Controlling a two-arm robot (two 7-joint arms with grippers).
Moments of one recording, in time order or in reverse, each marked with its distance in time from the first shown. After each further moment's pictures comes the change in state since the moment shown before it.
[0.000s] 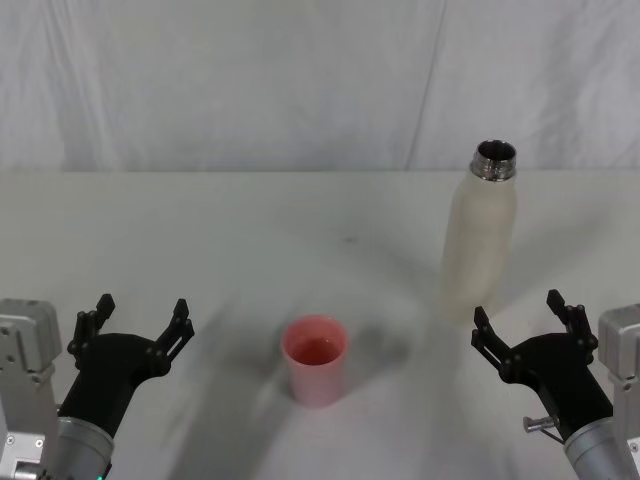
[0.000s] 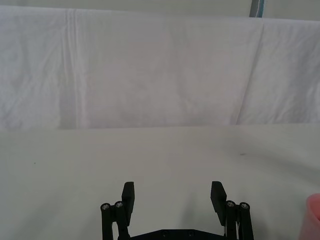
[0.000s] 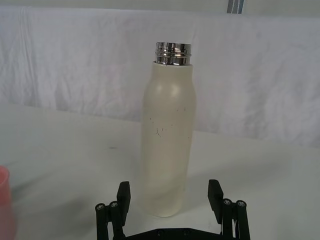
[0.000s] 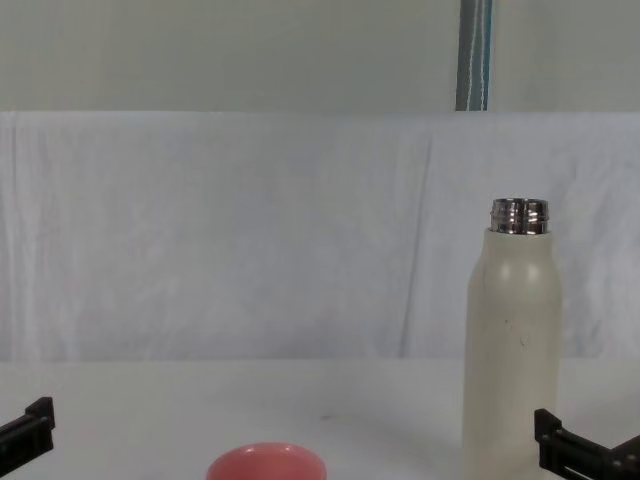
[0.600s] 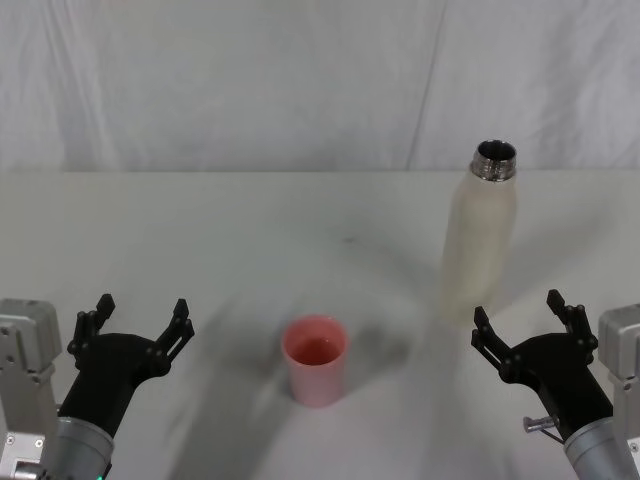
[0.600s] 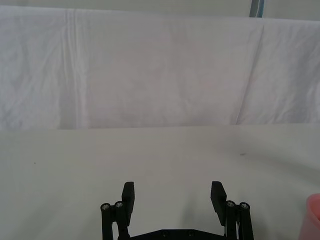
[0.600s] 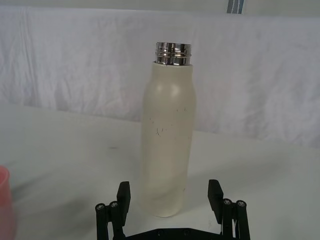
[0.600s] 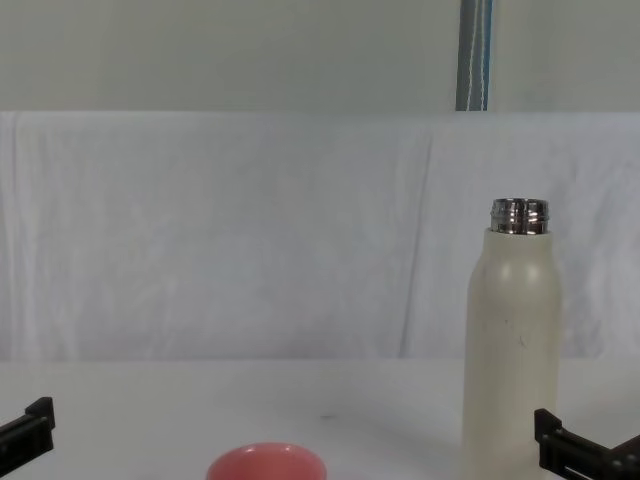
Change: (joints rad) left arm 0.000 0.000 0.000 0.000 0.000 0.000 0.000; right arm 0.000 0.000 0.000 0.000 0.000 0.000 0.000
